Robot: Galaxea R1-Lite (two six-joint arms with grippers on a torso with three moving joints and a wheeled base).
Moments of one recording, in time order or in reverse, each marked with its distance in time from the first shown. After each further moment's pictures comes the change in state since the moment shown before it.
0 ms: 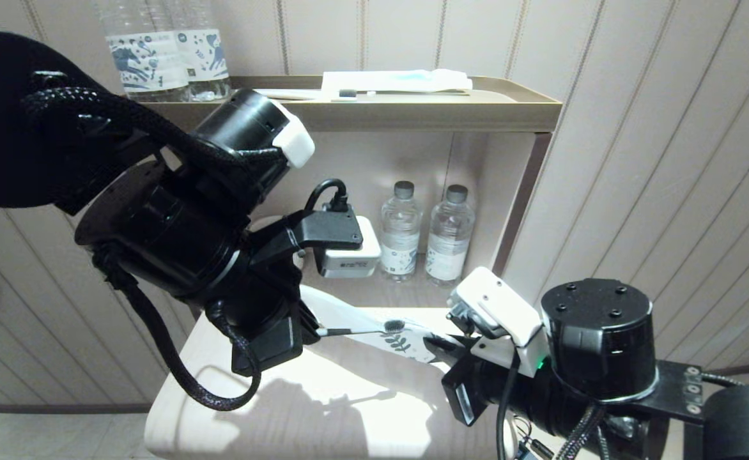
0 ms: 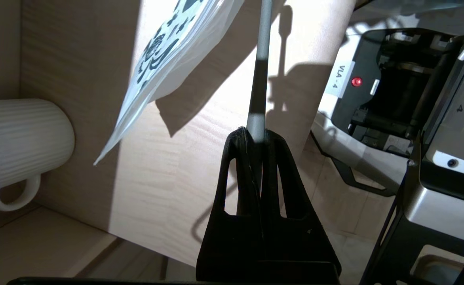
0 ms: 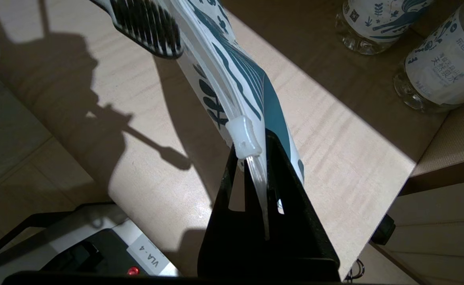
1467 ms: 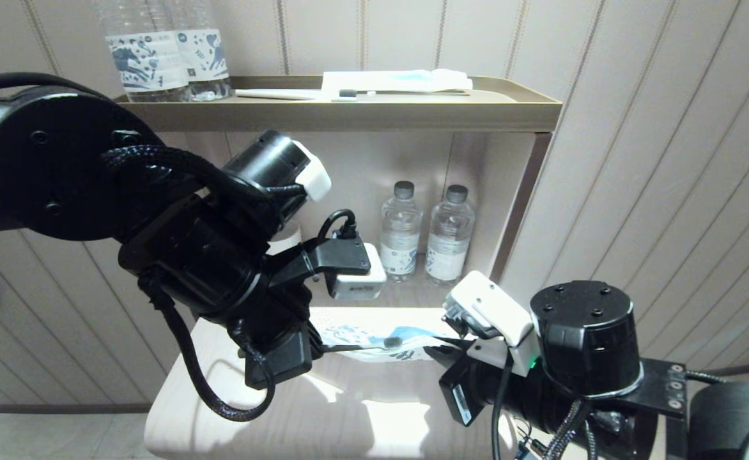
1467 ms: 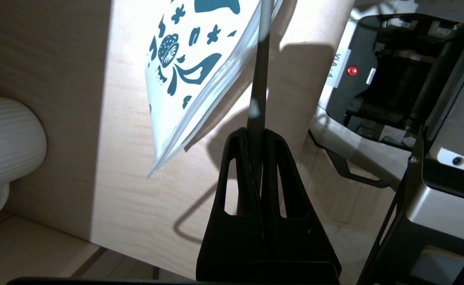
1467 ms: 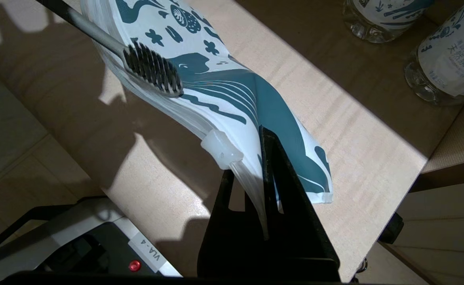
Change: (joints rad) left arm 0.002 0.038 0.073 -0.054 -0.003 -0.001; right arm -0.018 0.030 -0.001 -0.002 0.024 0.003
